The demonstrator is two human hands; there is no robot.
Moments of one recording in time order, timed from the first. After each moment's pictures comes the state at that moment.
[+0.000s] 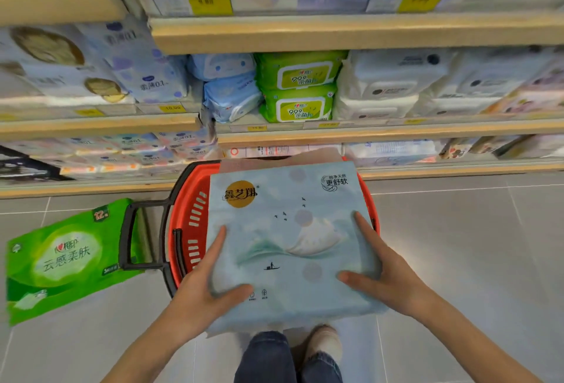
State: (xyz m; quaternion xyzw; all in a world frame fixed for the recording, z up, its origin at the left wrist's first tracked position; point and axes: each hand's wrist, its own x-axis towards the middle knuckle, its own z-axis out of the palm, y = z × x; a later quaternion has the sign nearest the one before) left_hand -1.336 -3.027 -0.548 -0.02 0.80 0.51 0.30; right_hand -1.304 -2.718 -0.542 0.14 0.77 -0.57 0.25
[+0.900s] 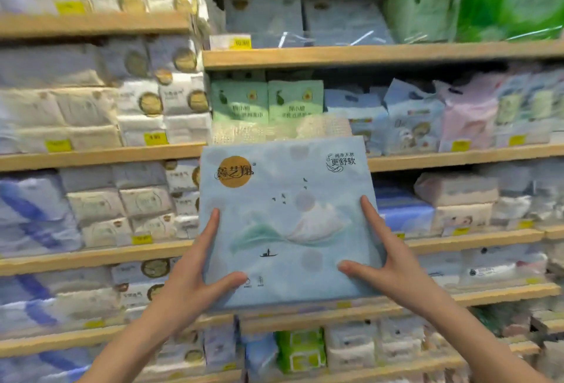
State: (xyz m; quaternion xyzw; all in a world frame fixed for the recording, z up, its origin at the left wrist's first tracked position) left_hand -1.338 -3.069 0.012 0.30 0.83 0.47 -0.11; right_hand -1.273 -2.767 0.012 -0.10 0.83 -0.49 -0.24
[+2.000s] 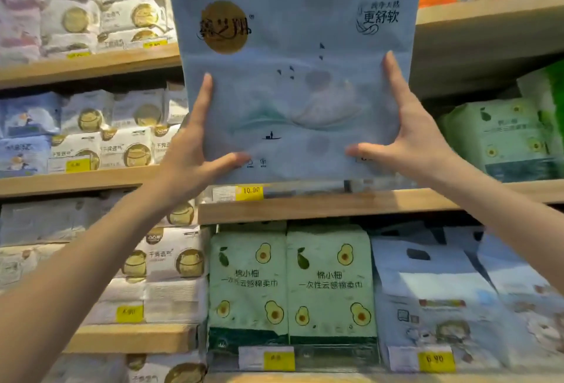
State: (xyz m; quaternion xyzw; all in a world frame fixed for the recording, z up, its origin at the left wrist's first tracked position) left_hand -1.538 -2.984 0.363 0.40 0.72 0.31 -0.48; right_hand -1.521 -2.691 0.368 -0.32 0.73 -0.30 -0.53
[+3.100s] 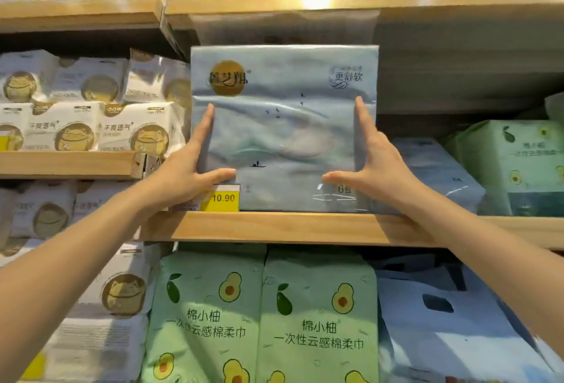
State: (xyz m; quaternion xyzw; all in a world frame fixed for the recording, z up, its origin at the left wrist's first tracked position) left_hand -1.681 -2.988 0.369 0.33 0.79 0.29 -0.42; right_hand -1.650 -2.692 0.376 -0.24 0.80 -0.25 -0.49
